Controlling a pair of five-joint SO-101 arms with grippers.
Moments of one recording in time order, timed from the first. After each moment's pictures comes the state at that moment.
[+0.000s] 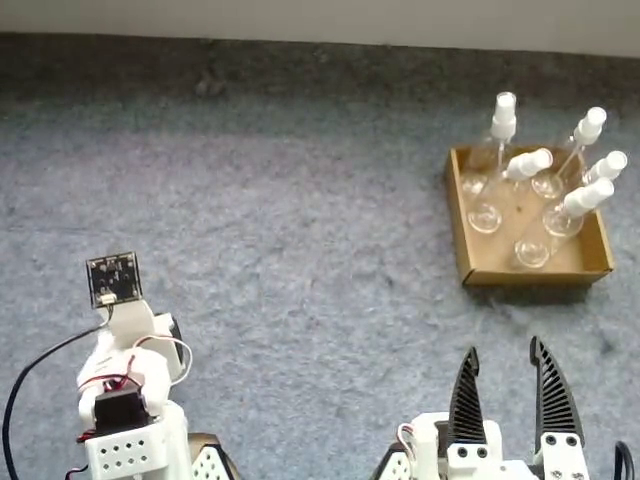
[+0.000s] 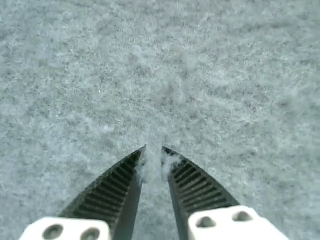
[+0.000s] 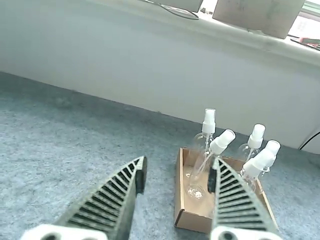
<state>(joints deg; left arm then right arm) -19.9 -104.4 96.0 68.2 5.9 -5.6 -104.8 21.8 96.2 13.7</state>
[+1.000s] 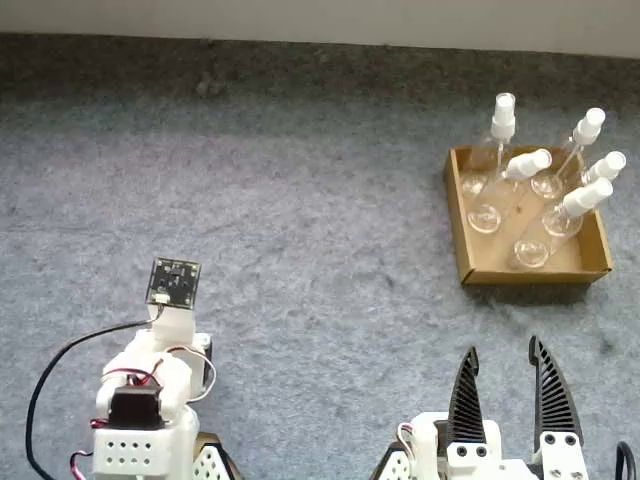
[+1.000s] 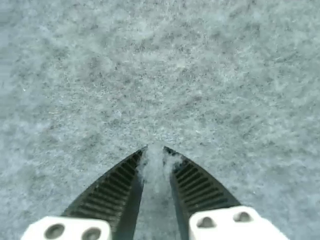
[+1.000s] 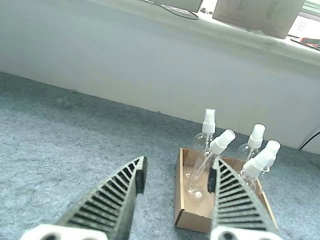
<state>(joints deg) -5.5 -104.4 96.0 75.7 -0.2 -5.6 -104.8 21.8 96.2 13.7</state>
